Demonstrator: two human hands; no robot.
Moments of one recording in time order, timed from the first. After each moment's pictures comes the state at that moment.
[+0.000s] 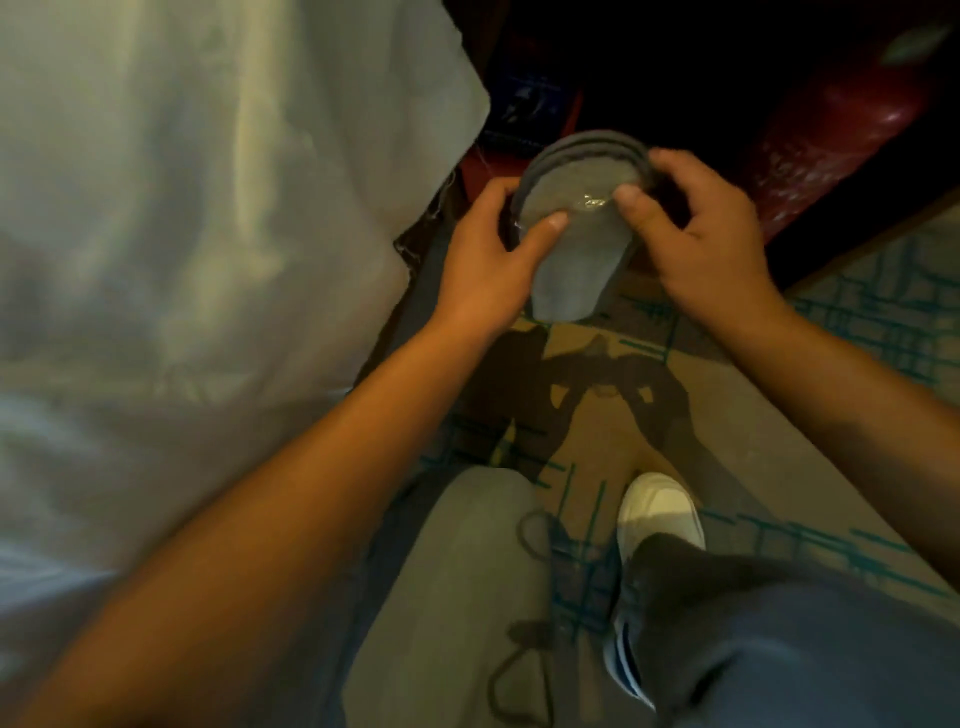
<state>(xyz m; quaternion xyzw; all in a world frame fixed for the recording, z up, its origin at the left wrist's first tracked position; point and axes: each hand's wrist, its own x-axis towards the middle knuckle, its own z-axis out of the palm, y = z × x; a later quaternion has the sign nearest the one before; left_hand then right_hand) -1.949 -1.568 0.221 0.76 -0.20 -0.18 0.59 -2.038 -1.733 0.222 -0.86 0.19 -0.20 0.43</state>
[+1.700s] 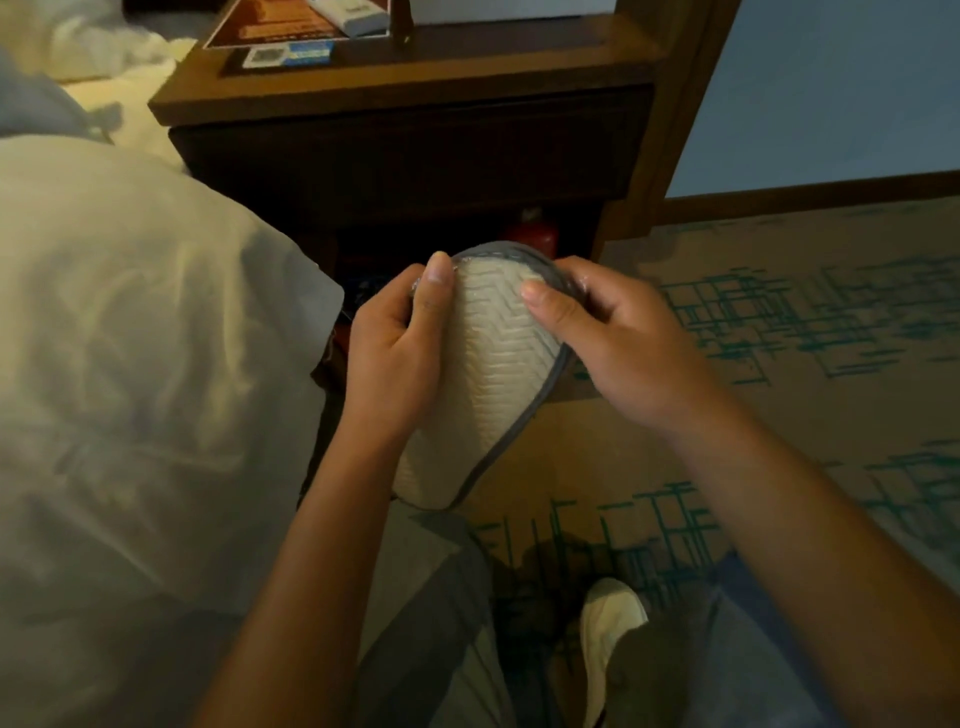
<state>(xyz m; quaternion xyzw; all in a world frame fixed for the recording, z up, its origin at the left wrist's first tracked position) -2.064 -1.513 0.390 0.65 -0.45 -0.13 0.59 -2.221 -1.607 0.419 -0.76 0.26 -0.26 0.54</state>
